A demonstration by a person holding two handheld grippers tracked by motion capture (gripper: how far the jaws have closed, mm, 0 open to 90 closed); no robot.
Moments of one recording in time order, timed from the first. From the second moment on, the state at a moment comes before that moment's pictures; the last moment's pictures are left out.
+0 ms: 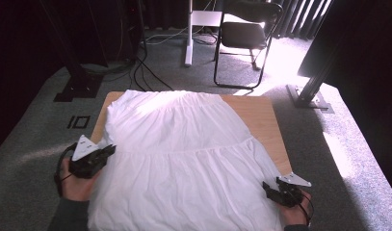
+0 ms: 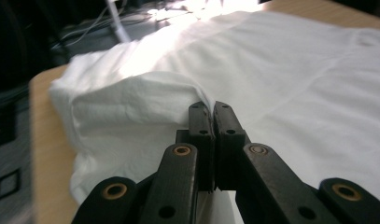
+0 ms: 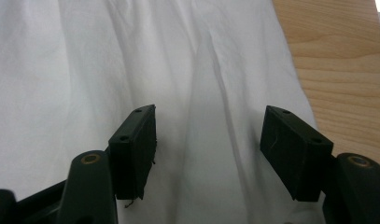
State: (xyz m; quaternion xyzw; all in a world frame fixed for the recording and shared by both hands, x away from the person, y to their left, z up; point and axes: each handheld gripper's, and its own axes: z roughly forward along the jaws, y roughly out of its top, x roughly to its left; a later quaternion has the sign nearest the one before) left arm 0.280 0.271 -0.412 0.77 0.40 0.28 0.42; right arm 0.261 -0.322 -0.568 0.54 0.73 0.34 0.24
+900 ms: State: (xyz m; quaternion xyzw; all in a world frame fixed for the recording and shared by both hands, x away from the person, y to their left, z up) left arm 0.328 -0.030 -0.435 0.87 0.17 0.03 0.47; right arm 0.261 -0.322 -0.568 0.54 0.73 0.34 0.24
